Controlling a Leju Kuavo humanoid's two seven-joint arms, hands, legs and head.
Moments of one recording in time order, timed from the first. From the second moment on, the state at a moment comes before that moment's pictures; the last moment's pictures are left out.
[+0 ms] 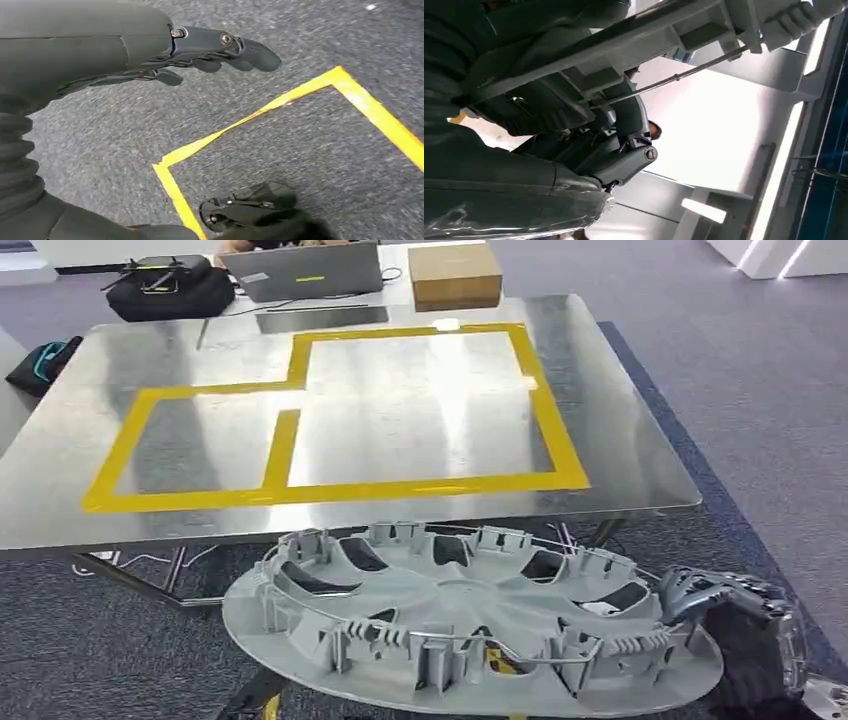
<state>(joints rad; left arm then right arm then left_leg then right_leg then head) -0.15 -0.13 0.89 -0.20 -1.13 0.06 -0.28 0.28 -0.14 0.07 -2.08 0.17 -0.13 -0.56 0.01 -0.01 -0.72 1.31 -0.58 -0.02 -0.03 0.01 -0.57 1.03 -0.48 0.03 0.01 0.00</state>
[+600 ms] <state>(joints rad) -0.15 -0.13 0.89 -0.20 -1.13 0.06 -0.28 0.28 -0.14 0.08 -2.08 0.16 -0.14 -0.56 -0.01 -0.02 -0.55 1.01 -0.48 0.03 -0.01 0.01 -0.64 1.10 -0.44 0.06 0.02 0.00</state>
